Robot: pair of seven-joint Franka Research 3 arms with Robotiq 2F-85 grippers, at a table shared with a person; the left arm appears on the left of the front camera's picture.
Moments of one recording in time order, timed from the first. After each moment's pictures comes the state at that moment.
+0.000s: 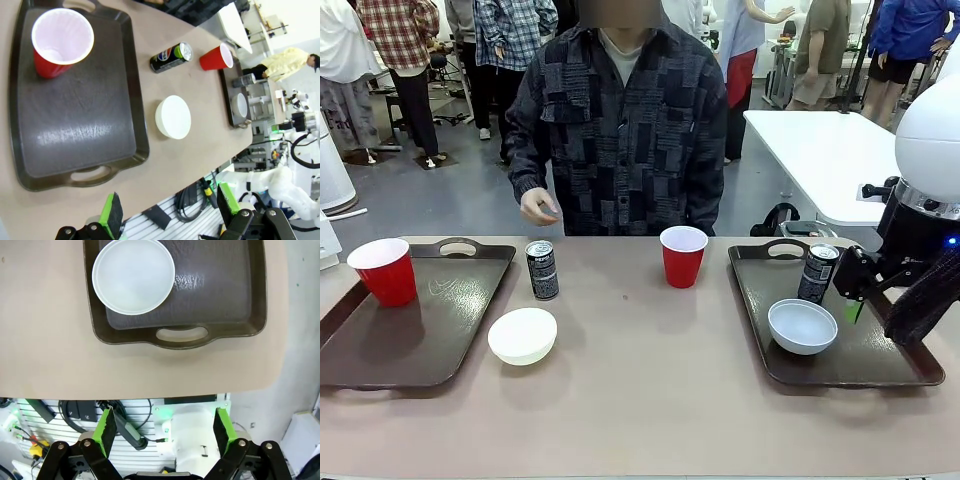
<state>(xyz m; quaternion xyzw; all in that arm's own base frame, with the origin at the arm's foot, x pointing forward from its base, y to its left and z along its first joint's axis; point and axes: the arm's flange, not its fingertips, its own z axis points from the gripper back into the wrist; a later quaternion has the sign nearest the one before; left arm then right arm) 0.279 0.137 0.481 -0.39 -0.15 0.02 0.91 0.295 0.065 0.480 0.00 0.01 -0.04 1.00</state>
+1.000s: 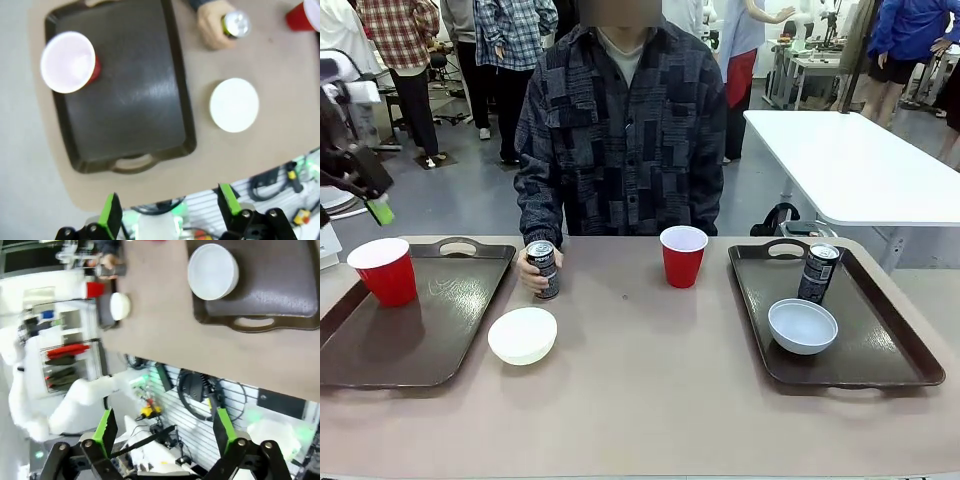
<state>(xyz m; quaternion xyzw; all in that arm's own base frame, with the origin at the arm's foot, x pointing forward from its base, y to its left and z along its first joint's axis) 0.368 -0.050 0.560 -0.04 -0.04 -0.05 1.00 0.228 -0.136 0.484 0.45 -0.04 -0.05 0.89</state>
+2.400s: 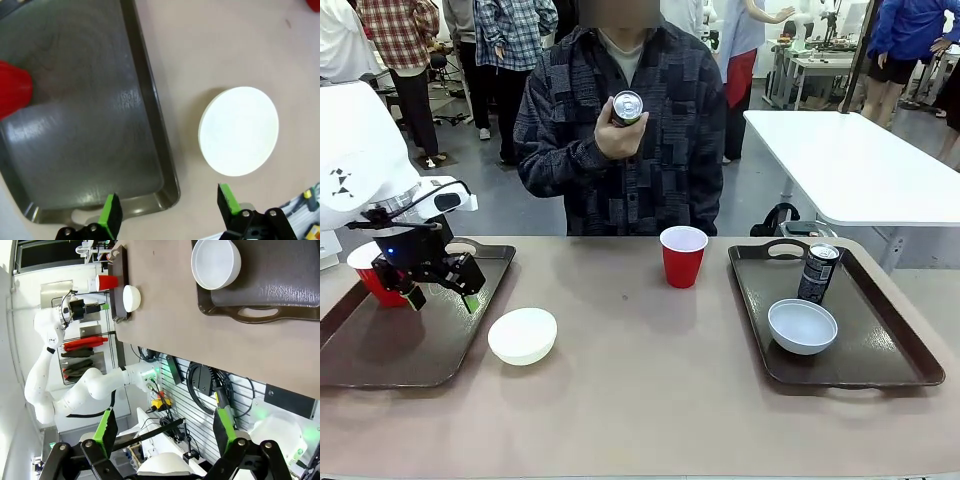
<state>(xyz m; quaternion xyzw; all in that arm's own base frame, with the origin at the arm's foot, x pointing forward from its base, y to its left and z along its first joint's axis) 0.382 -0.120 0.410 -0.04 -0.04 -0.08 1.00 0.224 -0.153 0.458 0.49 -0.02 -0.05 0.87</state>
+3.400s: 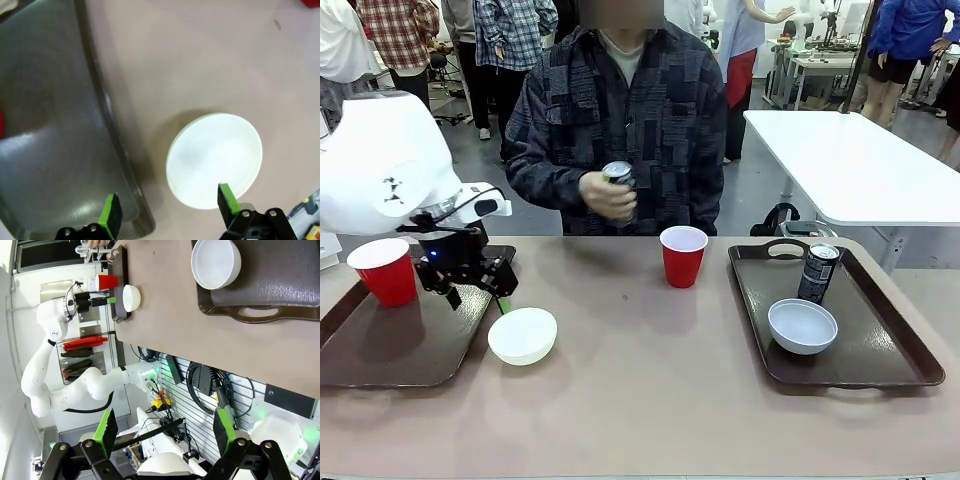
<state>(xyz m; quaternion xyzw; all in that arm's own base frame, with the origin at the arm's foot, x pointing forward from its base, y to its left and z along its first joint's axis) 0.410 -0.167 0.384 -0.05 -0.03 -0.11 0.99 0.224 -0.153 0.458 0.49 -0.02 -0.05 0.87</state>
